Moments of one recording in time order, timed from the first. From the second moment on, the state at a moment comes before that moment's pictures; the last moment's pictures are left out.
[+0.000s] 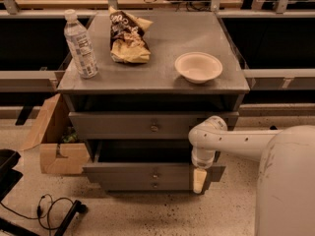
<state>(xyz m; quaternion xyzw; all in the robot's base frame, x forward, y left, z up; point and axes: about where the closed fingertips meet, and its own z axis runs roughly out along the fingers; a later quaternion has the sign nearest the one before) 0.583 -0.188 0.430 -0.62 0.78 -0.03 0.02</state>
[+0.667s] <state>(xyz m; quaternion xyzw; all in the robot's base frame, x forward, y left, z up) 0.475 -0.198 0.448 -0.63 0.78 -0.02 -0.04</state>
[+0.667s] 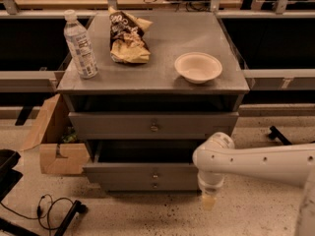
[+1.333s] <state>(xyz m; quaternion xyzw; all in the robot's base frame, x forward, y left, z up) 0.420 -0.203 0.446 -0.64 0.76 -0.02 -0.08</state>
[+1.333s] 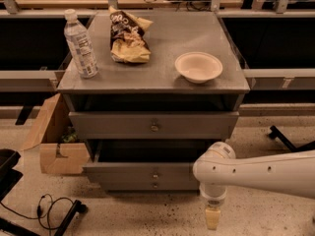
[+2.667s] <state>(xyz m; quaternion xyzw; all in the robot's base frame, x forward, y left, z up) 0.511 -0.191 0.506 -0.68 0.73 -0.05 0.09</state>
